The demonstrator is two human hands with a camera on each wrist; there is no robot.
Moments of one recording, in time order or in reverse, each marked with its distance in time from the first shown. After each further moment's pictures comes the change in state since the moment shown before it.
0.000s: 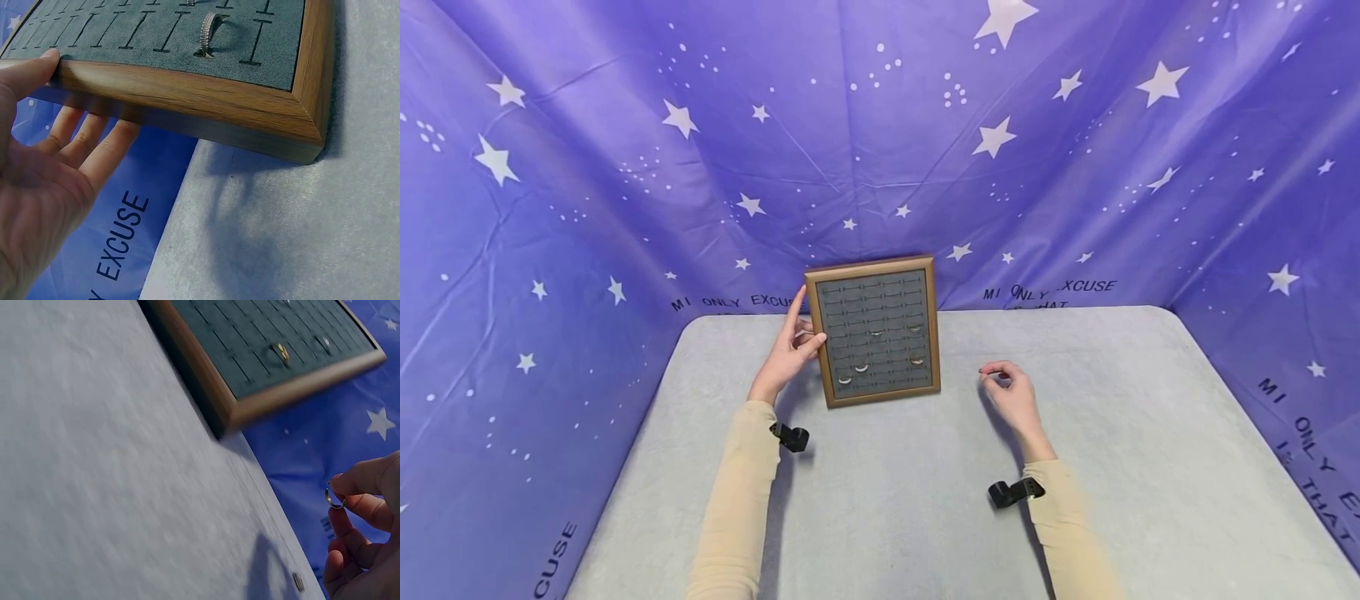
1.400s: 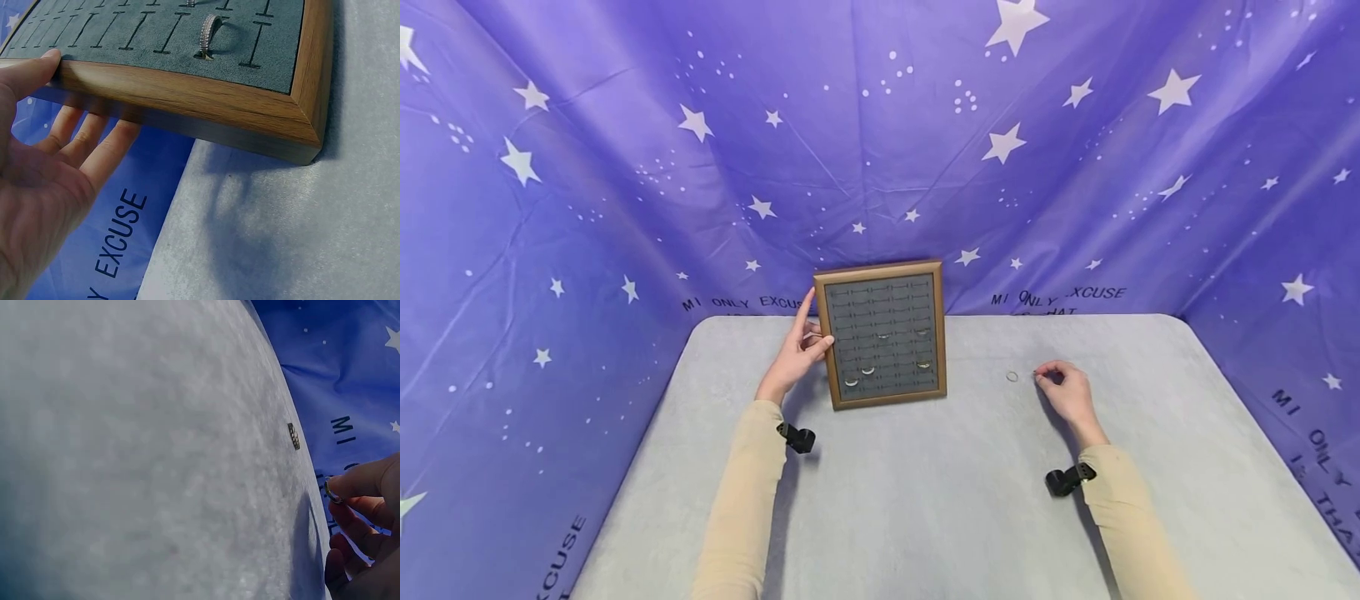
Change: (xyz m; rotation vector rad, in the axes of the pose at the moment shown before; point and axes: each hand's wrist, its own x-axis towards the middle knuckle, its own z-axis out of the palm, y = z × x) left_hand 0.003 -0.008 -0.001 0.016 0.001 0.011; right_hand 0.036 0.054 -0.065 -0.251 0.014 -0.078
